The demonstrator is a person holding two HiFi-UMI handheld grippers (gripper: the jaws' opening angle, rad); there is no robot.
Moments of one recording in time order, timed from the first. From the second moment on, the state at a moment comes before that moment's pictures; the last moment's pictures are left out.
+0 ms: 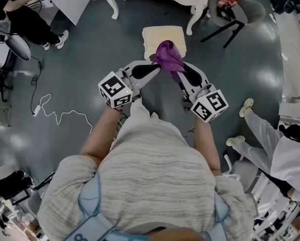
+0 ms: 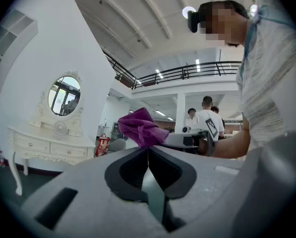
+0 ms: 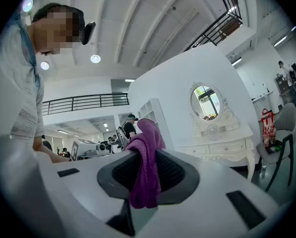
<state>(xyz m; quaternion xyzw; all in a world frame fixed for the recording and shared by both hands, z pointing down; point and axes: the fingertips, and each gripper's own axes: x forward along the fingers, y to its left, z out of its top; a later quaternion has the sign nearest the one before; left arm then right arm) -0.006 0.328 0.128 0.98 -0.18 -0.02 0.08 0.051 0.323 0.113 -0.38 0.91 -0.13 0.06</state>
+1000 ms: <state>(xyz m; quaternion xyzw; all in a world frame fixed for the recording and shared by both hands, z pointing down) -0.007 0.307 0.135 0.98 -0.17 -0.02 0.09 0.047 0.296 0.112 -0.38 0.91 -0.13 0.07</state>
